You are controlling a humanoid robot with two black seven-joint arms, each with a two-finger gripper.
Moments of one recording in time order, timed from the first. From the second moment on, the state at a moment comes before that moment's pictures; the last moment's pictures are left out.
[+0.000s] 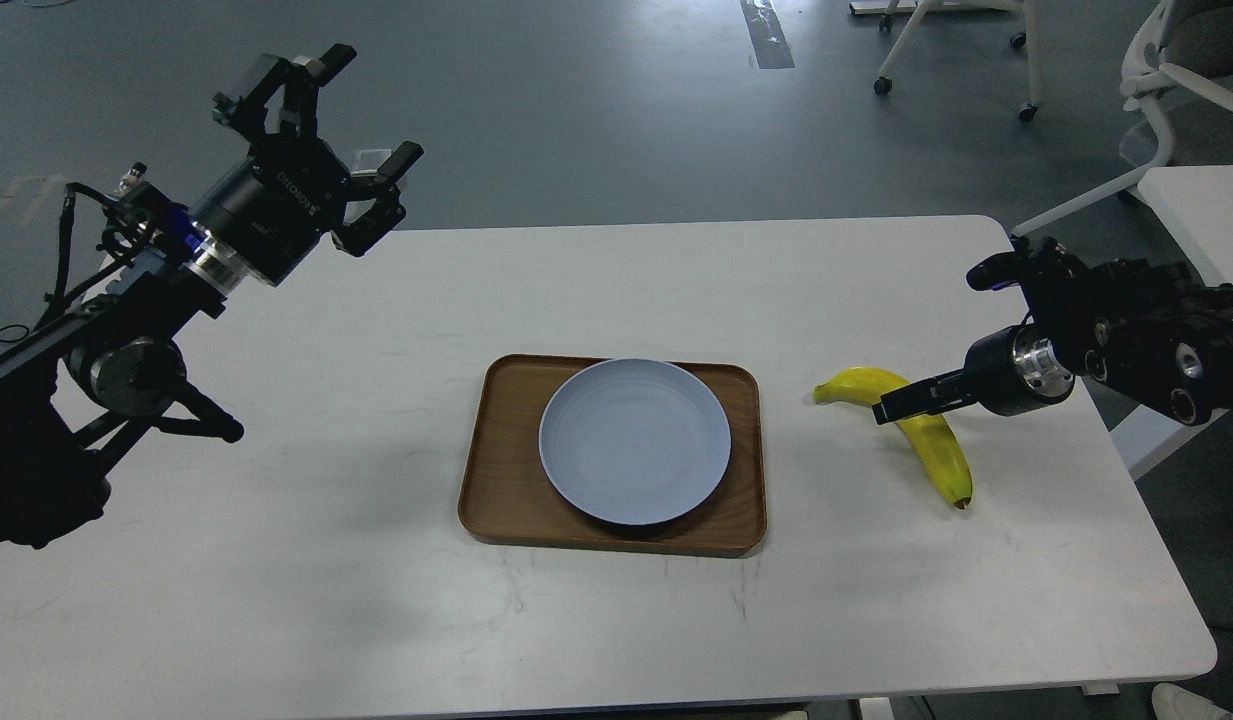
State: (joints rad) left arm -0.78 0.52 -0.61 -1.00 0.21 -0.49 -0.47; right arm 1.22 -0.48 -0.59 0.65 -1.13 0.49 0.49
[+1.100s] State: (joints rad) left arm -0.74 0.53 -0.64 -1.00 0.22 -0.49 -0.47; right arm 1.39 -0.59 -0.61 0.80 -1.12 0.49 0.49
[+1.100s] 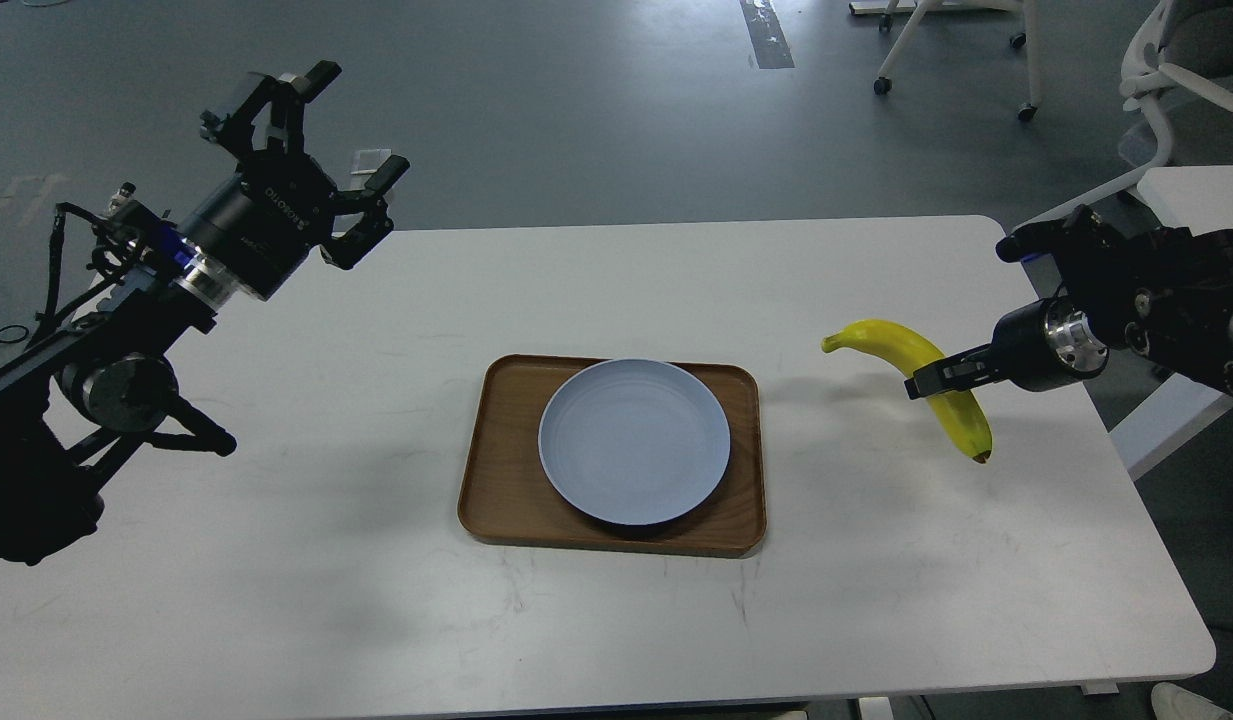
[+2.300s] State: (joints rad) left arm -0.74 0.56 -0.66 -1.00 0.22 -0.49 -0.48; right arm 1.36 0.00 -0.62 0.58 -1.01 0.49 0.49
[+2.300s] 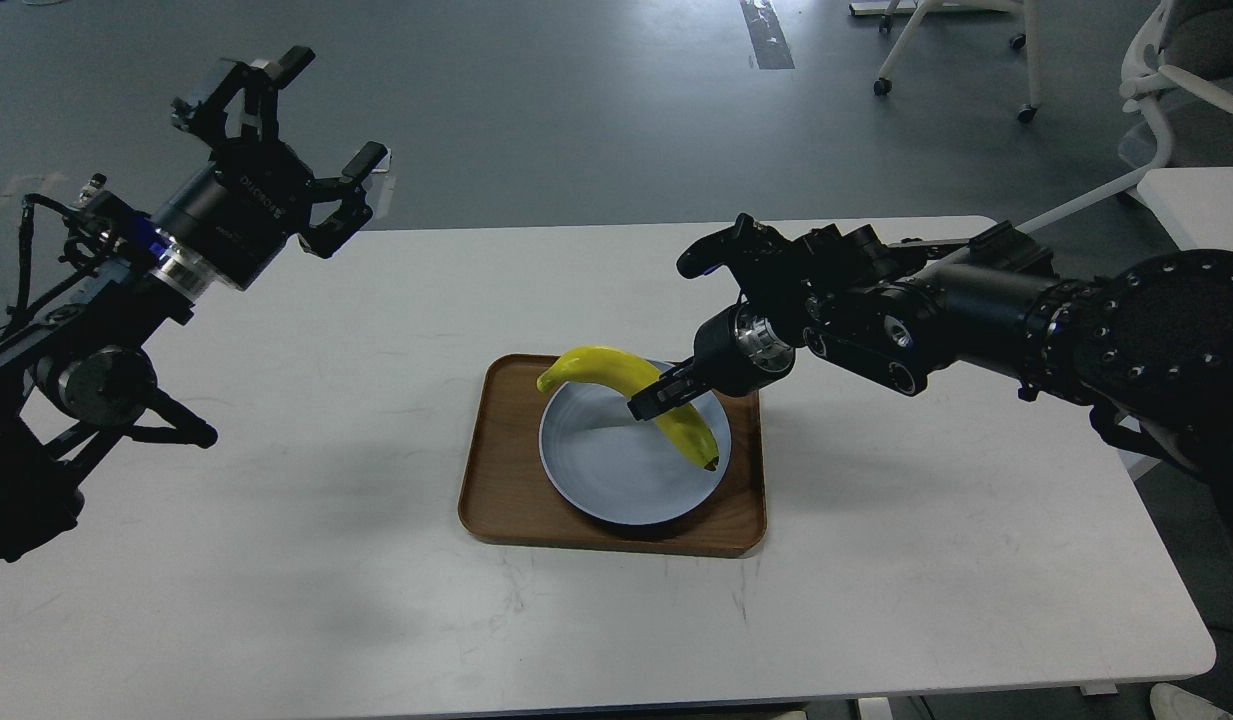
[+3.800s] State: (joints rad) left arm -0.64 0.48 -0.72 -0.98 0.23 -0.48 -0.48; right arm 0.94 -0.40 0.24 0.58 -0.29 0.49 0.49
